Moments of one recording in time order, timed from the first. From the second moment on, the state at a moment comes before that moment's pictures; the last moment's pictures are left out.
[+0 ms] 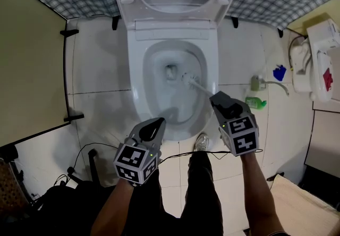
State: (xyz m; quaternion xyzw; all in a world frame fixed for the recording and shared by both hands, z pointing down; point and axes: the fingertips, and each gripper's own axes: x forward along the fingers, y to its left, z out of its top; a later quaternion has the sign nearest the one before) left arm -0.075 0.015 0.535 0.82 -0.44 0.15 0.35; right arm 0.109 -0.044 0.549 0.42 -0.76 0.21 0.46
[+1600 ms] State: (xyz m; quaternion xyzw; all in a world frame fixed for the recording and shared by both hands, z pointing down) left arm -0.092 0.020 0.546 0.80 -0.45 0.15 0.36; right arm -0.034 -0.061 0.547 0.25 -0.88 0.19 0.37
